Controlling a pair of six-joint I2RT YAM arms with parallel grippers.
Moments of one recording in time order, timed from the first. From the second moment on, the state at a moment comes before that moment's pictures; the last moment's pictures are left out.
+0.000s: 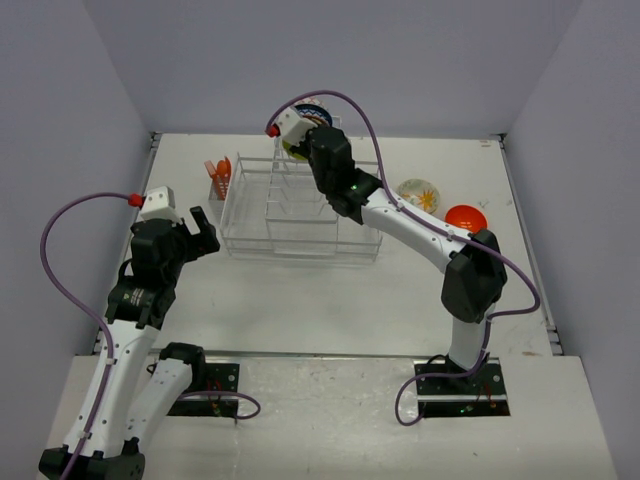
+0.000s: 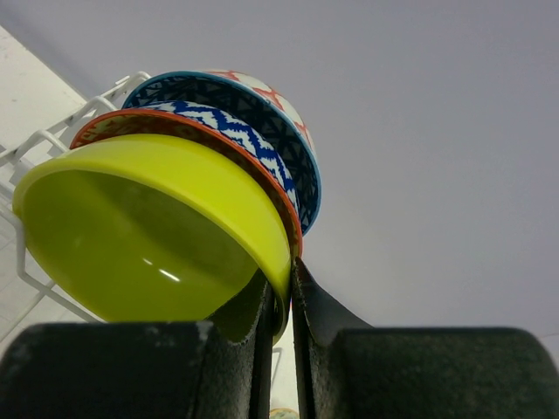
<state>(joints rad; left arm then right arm) -0.14 0.68 0.80 -0.56 -0.21 -0.33 0.78 1.88 1.70 0.10 0.56 -0.73</state>
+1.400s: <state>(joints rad) -0.13 0.68 0.80 -0.56 -0.21 -0.33 0.73 1.50 1.62 -0.12 0.42 -0.37</state>
